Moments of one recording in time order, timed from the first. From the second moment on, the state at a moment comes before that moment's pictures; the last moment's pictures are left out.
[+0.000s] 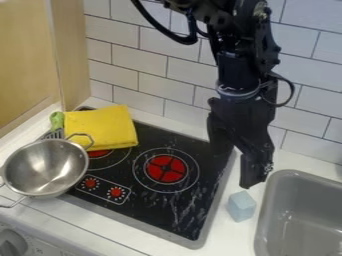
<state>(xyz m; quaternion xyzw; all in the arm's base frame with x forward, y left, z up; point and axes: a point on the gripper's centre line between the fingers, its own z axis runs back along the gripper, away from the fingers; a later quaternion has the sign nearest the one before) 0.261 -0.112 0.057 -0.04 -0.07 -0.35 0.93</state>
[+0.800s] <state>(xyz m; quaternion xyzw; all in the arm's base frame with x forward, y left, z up) 0.253 -0.111 0.012 -0.03 -0.02 -0.37 0.93</state>
